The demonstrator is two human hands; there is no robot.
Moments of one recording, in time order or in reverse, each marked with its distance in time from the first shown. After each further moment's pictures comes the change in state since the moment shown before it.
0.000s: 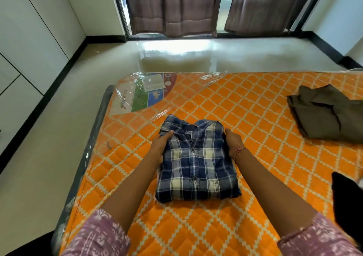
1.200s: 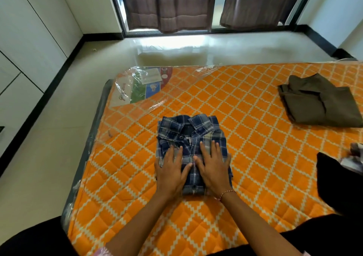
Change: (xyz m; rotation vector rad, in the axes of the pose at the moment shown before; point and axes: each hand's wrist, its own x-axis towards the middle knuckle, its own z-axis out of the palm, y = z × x) left_hand -0.091 -0.122 -0.004 1.299 0.142 0.744; right_hand -0.094 0.116 0.001 -1.179 0.085 -0.651
